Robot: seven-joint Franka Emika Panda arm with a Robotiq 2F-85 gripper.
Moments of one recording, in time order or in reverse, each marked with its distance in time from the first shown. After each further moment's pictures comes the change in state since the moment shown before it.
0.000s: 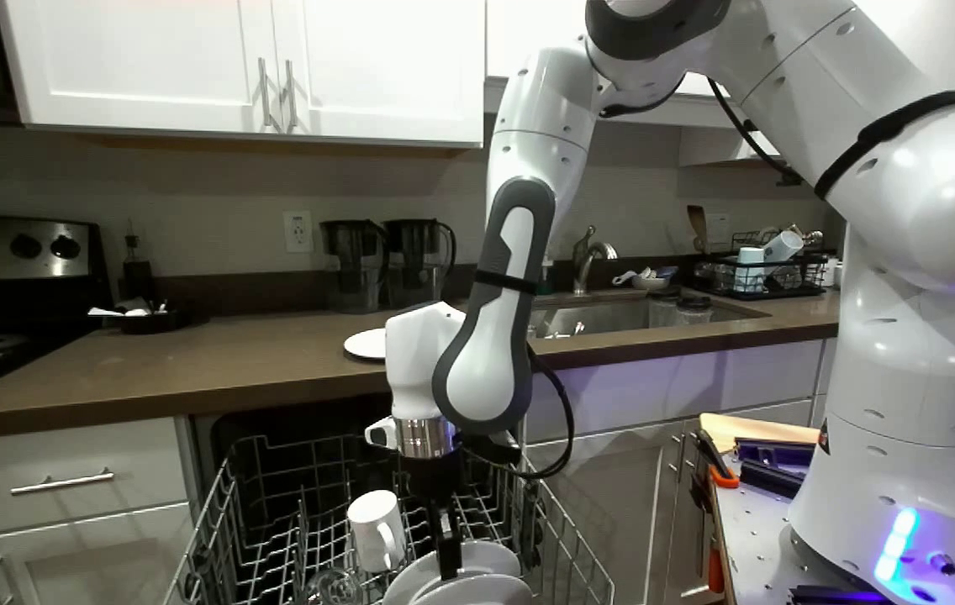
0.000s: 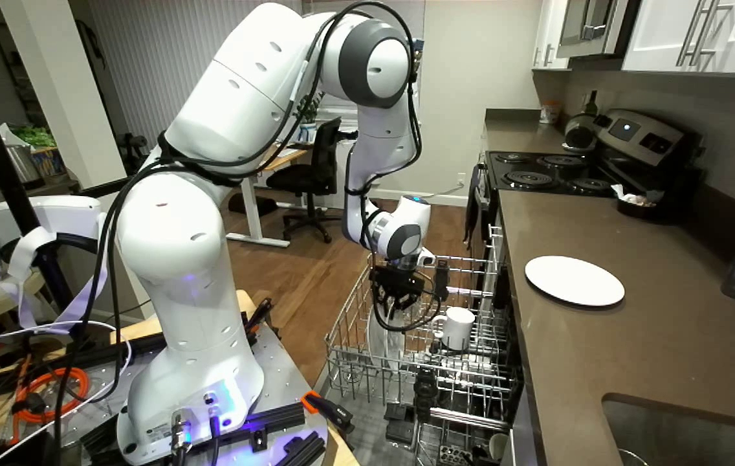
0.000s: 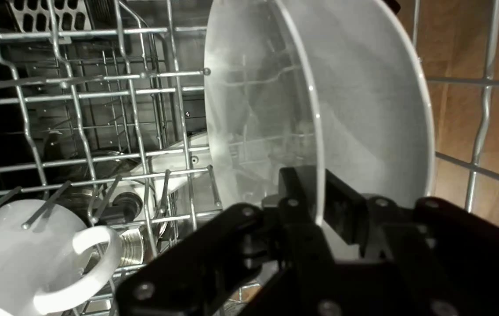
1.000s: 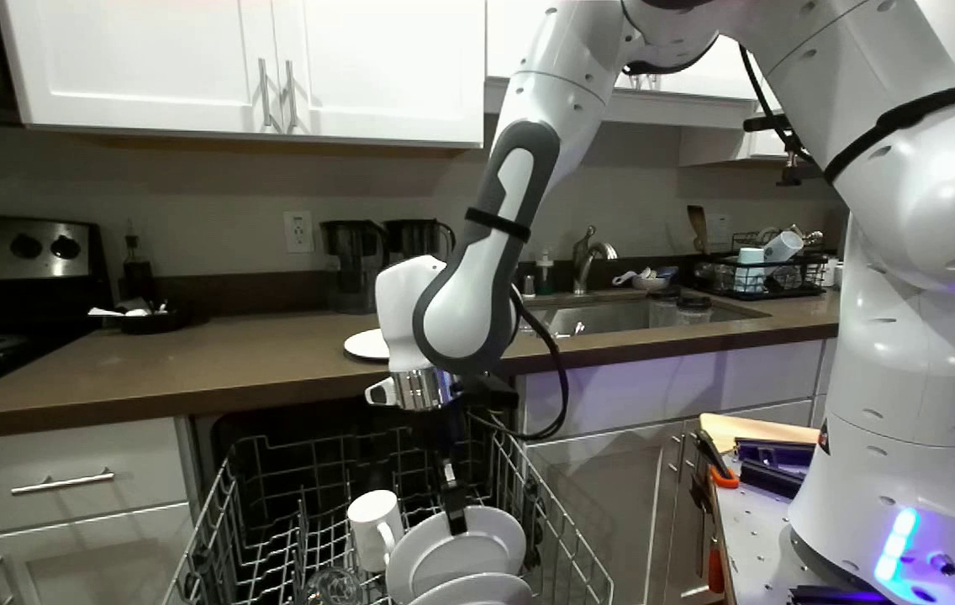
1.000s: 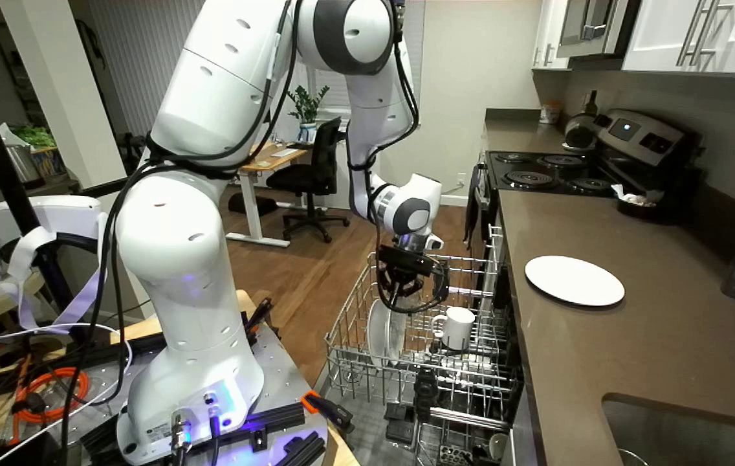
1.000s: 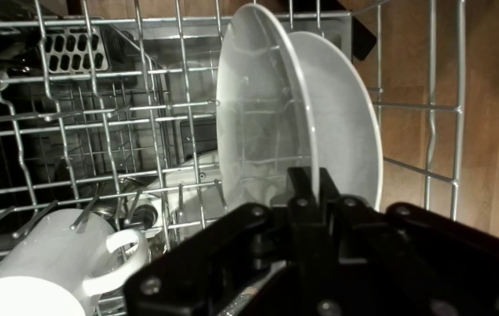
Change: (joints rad) arm -0.016 -0.156 0.008 -0.020 0.104 -0.211 -0.082
